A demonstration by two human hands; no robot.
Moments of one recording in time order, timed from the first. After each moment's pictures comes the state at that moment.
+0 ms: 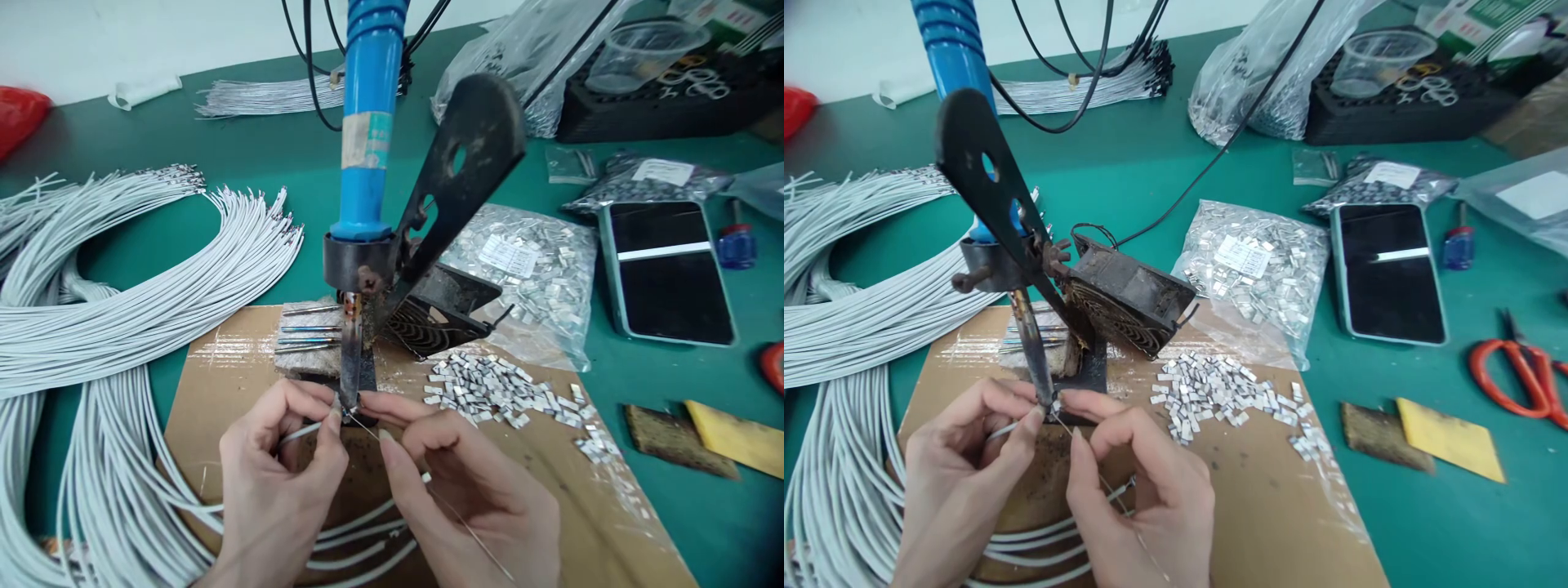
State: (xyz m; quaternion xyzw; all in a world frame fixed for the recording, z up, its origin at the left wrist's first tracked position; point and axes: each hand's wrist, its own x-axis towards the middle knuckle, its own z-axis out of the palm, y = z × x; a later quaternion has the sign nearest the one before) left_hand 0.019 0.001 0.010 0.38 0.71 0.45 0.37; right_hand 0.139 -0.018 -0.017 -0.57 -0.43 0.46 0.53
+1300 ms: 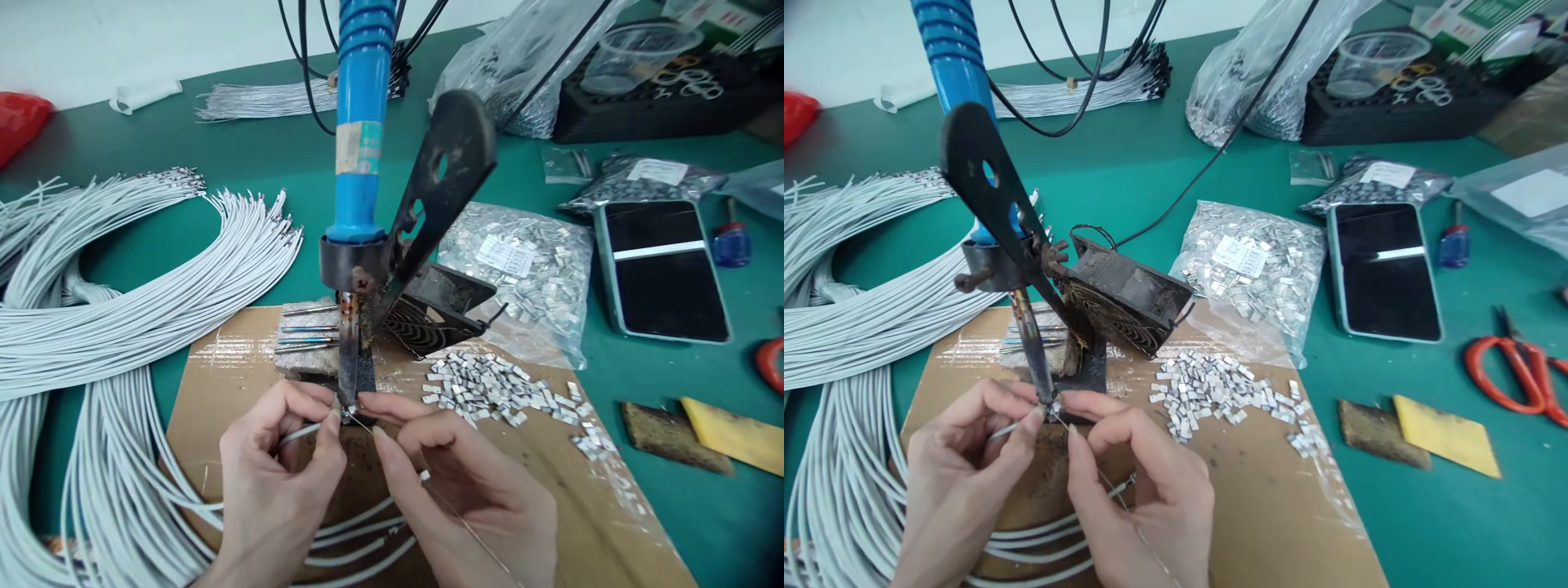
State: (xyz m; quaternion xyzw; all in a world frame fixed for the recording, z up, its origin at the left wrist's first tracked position) left_hand 0.016 0.001 0.011 0.39 0.70 0.45 0.39; right_hand 0.140 -0.017 -0.014 -0.57 -0.42 0.46 0.53
